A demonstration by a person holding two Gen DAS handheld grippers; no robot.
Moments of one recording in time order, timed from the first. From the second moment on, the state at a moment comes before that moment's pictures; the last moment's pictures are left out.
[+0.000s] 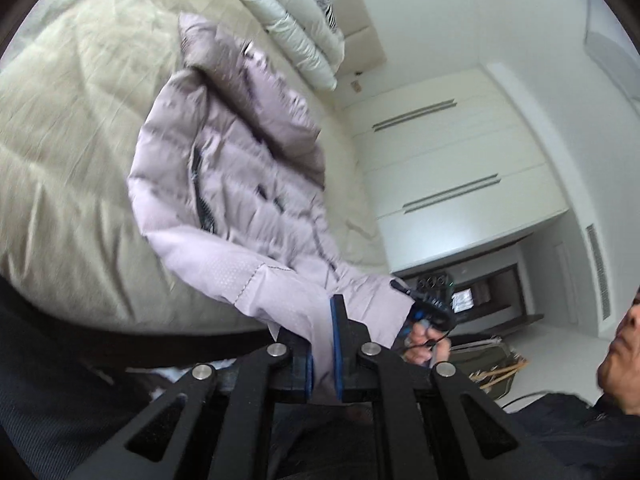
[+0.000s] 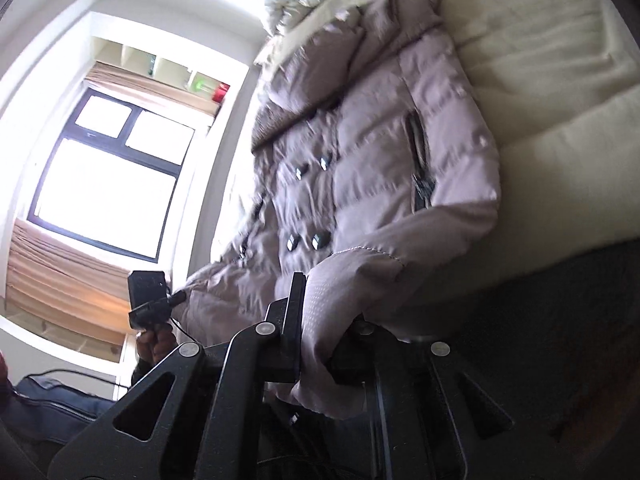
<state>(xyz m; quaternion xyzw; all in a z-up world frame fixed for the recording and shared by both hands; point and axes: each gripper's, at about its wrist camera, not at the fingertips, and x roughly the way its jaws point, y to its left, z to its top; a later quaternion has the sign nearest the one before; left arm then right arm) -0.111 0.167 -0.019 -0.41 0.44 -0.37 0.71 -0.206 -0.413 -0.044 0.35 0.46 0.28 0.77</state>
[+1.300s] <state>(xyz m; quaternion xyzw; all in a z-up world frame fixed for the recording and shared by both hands) 0.310 0.192 -0.129 -0.57 0.39 -0.17 0.70 0.304 -0.434 -0.141 0.40 0.41 0.10 0.81</state>
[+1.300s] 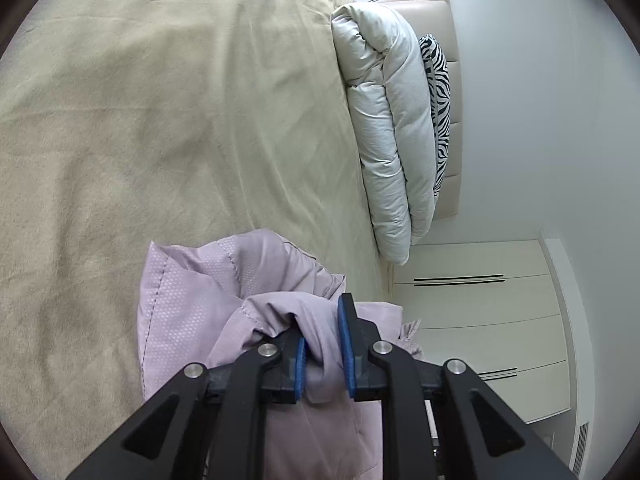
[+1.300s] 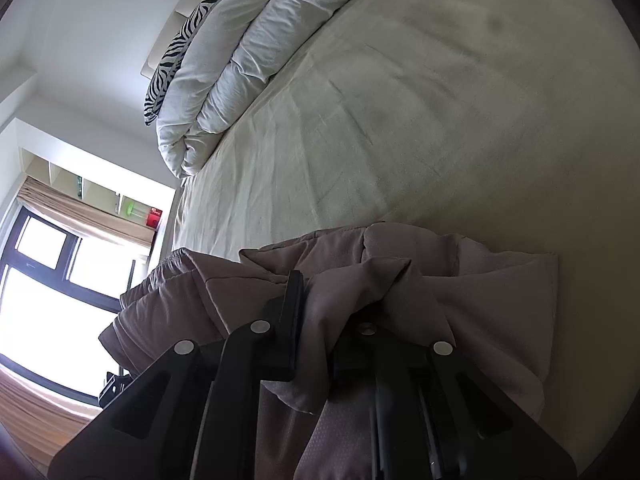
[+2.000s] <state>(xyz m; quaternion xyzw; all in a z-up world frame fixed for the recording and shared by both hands) 0.239 0.056 0.020 -0.18 0.34 -0.19 0.90 0.223 -0.390 -0.047 0.34 0.40 0.22 0.82</state>
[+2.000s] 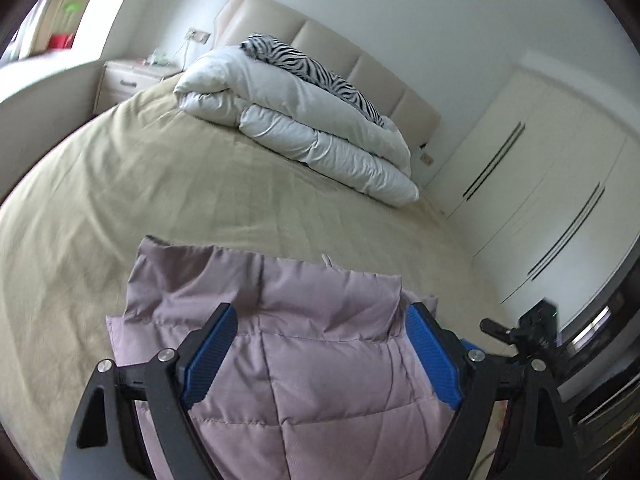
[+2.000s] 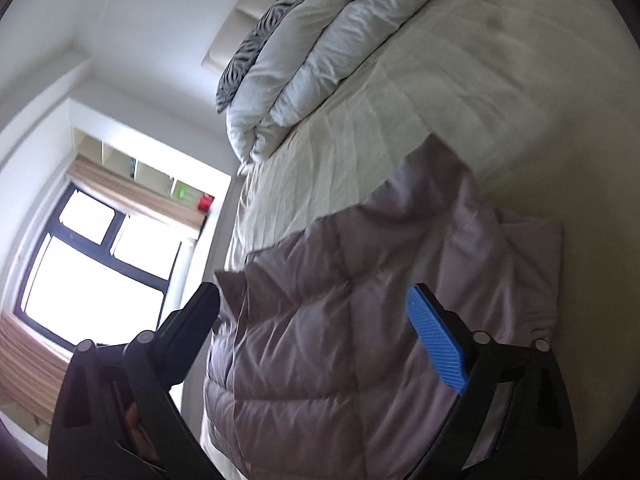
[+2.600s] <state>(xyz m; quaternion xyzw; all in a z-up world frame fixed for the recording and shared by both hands) 0.348 -0.005 -0.086 -0.04 0.44 -0.10 0.89 0.306 -0.271 -0.103 0.08 0.47 0.11 0.87</state>
